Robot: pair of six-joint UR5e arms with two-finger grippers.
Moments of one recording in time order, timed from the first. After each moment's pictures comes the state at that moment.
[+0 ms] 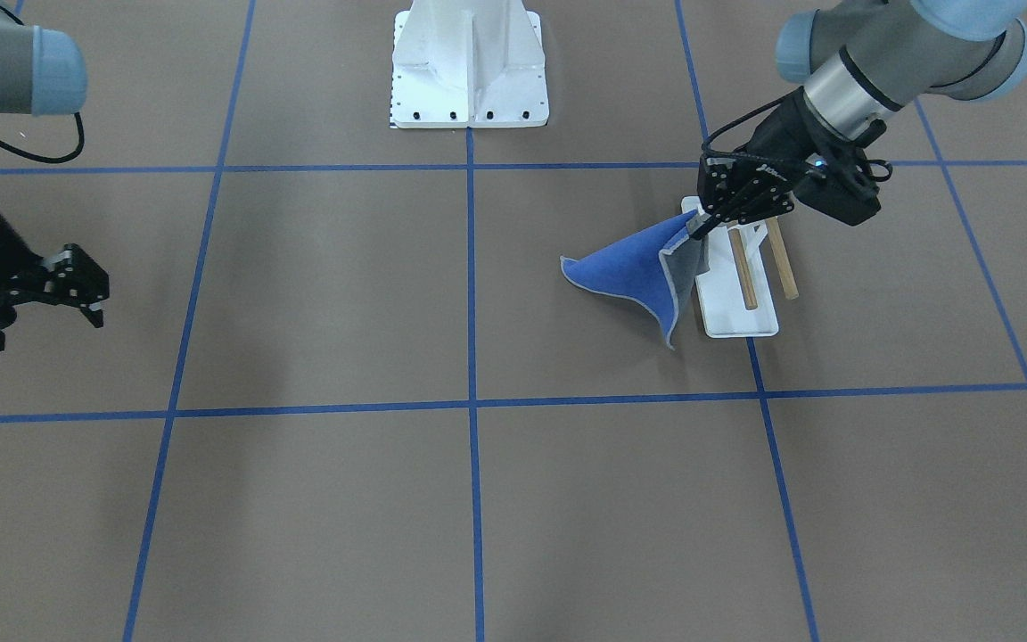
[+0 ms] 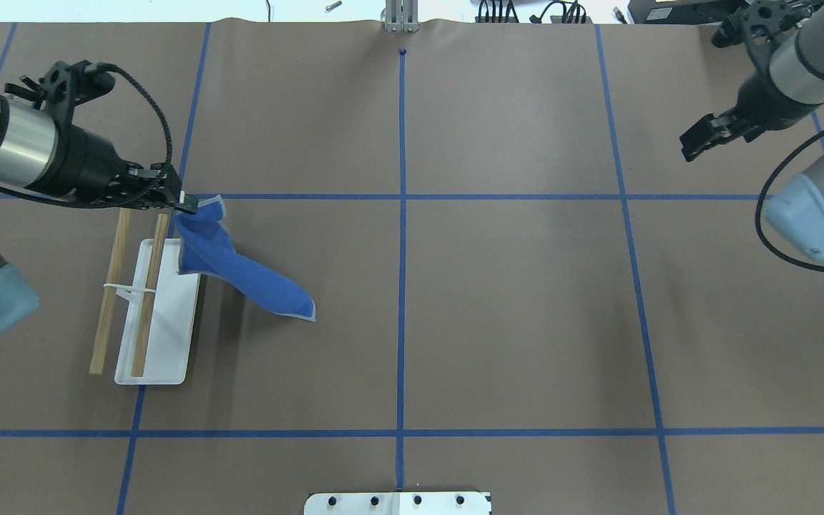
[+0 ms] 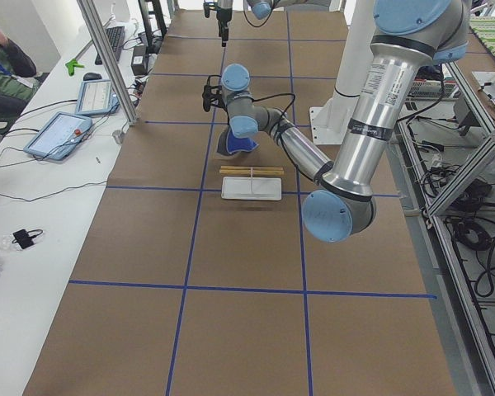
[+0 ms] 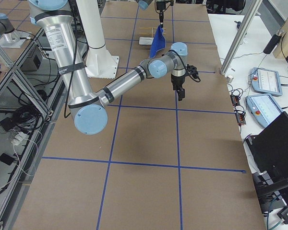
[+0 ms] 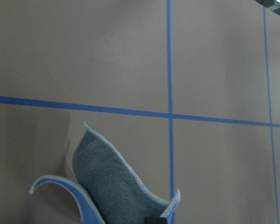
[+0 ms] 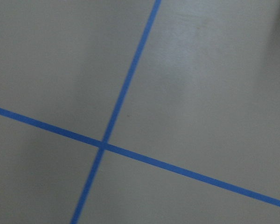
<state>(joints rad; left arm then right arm) -0.92 -1.77 -1.92 -2.17 -2.31 -1.13 1.11 -1.31 1.85 -1.62 2.12 0.32</state>
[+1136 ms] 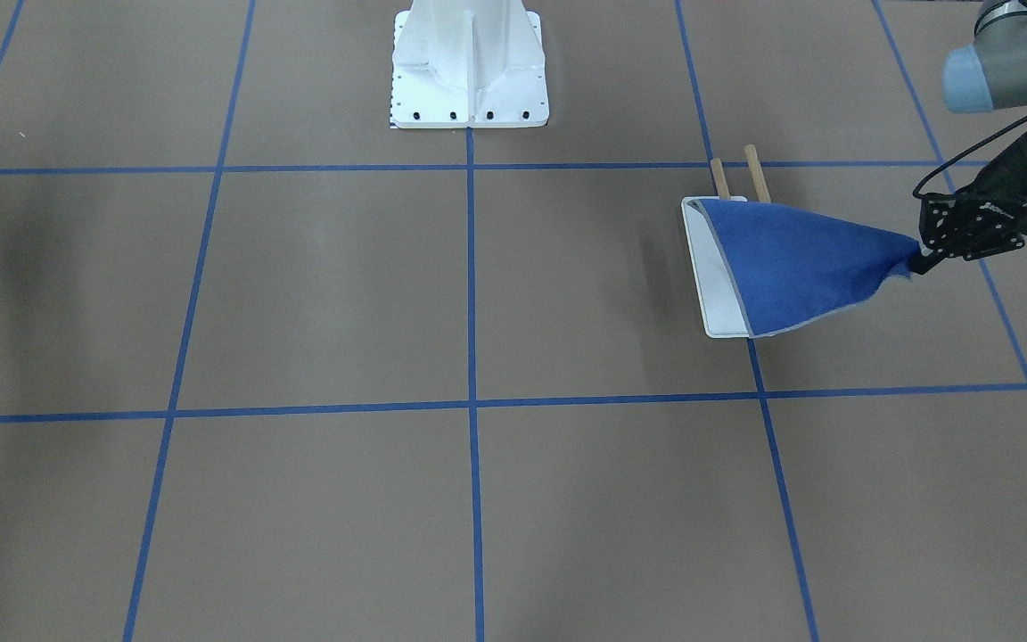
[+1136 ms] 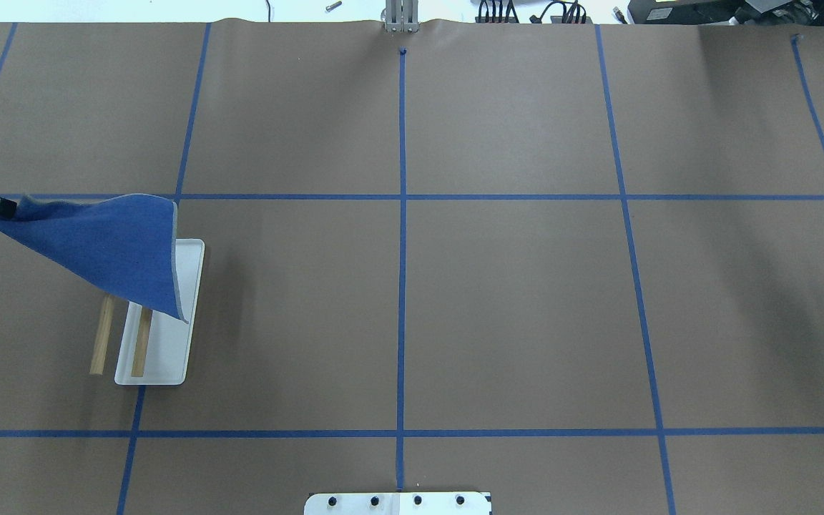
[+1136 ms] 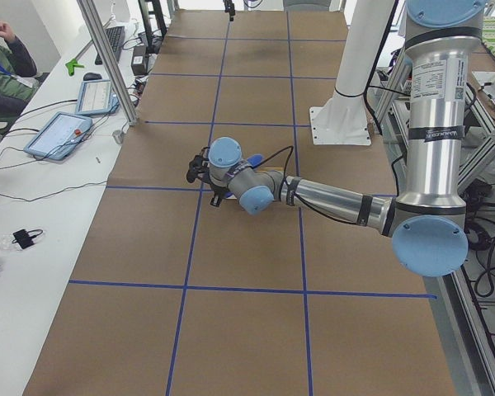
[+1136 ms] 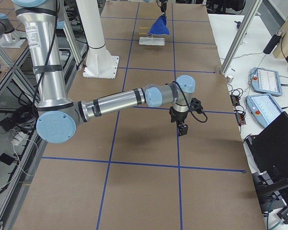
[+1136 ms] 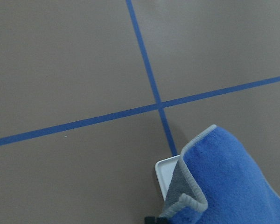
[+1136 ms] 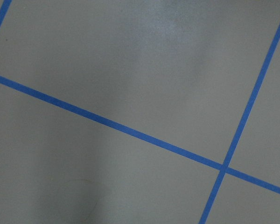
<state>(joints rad) -1.17 -1.54 -1.76 -2.19 -2.37 -0.55 1.33 -1.44 1.72 -1.62 2.21 -0.05</state>
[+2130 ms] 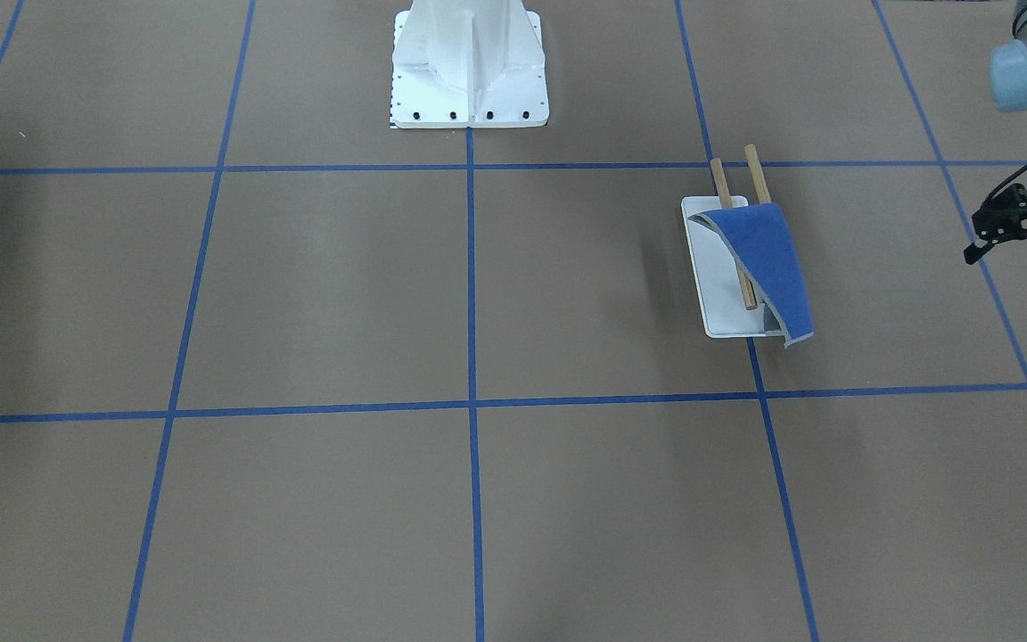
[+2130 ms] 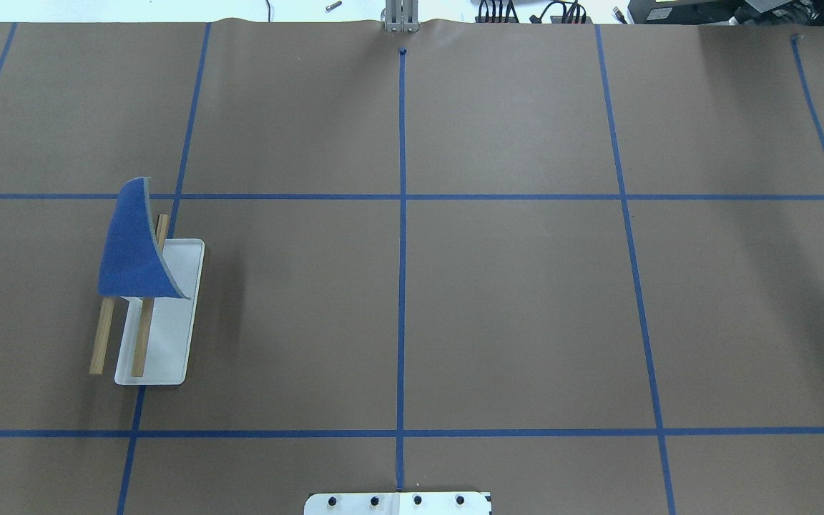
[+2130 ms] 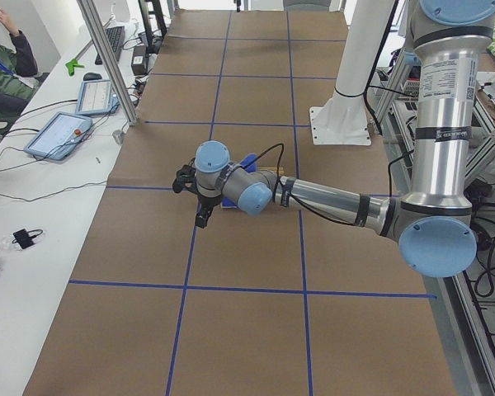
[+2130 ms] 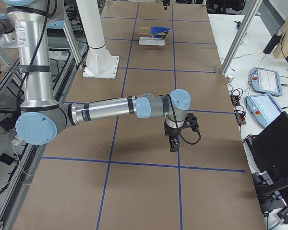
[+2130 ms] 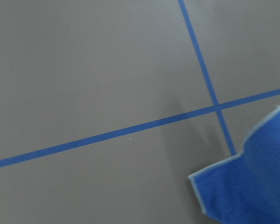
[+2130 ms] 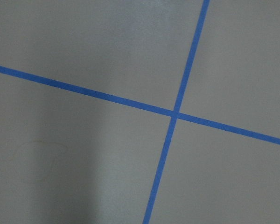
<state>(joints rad) -1.35 -1.59 -1.76 -1.82 -2.33 -0.12 1.48 -1.53 1.71 -1.70 2.25 -0.13</state>
